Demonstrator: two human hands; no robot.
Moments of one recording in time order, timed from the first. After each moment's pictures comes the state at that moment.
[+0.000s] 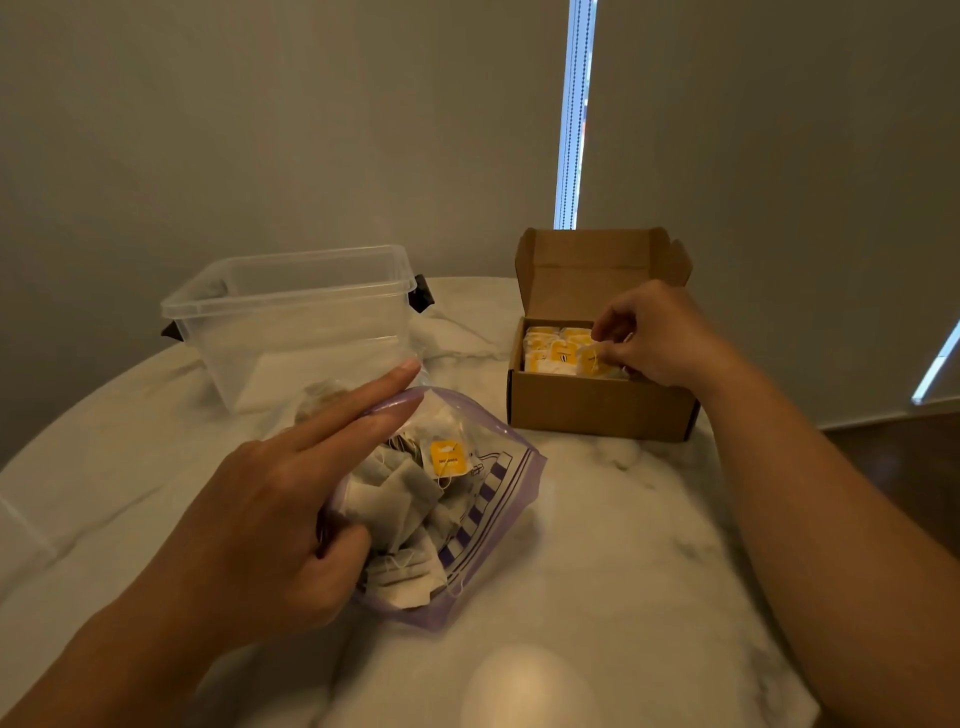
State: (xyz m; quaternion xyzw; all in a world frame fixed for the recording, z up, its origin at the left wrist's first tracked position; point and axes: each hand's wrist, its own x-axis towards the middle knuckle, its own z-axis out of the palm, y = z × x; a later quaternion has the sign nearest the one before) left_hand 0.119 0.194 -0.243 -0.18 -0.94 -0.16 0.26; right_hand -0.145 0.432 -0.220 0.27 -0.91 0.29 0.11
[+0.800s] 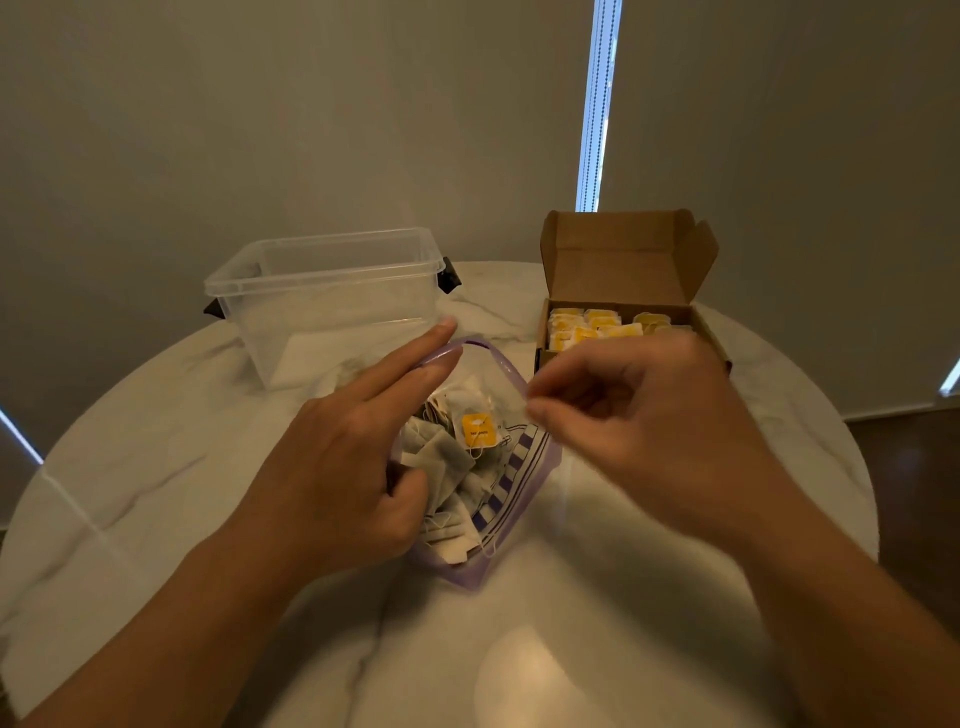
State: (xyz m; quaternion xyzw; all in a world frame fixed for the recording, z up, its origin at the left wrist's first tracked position) left_hand 0.110 0.201 -0.243 -0.15 -0.93 -0.15 0.29; right_hand 0.036 0.414 -0.212 0.39 -0.80 0.44 0.10
